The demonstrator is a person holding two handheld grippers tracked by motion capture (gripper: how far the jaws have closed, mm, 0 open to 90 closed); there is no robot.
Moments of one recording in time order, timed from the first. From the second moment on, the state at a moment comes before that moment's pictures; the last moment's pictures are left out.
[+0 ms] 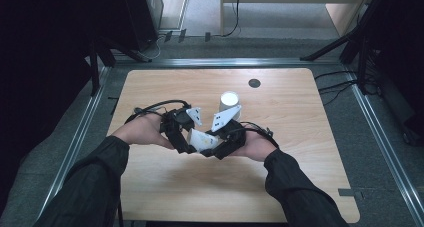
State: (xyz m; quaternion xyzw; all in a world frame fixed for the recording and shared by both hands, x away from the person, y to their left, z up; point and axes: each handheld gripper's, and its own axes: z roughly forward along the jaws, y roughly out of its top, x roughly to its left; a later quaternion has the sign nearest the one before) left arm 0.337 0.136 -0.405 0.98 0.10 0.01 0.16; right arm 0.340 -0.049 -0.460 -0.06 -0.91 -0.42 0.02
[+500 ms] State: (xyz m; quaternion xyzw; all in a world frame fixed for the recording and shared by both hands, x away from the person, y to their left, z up) left arm 0.338 0.147 -0.403 0.97 0.12 0.01 0.21; right arm 0.343 -0.061 -0.454 -0.07 -0.89 -0.44 0.02
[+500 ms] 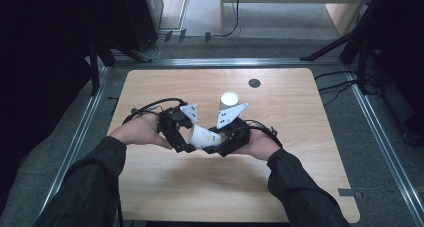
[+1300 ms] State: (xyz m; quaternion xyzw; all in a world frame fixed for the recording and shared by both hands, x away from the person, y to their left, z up) left arm 0.327 0.186 -0.412 0.89 0.19 0.00 0.42; right arm 0.339 -0.113 -0.449 -0.12 -0.83 -0.55 0.01
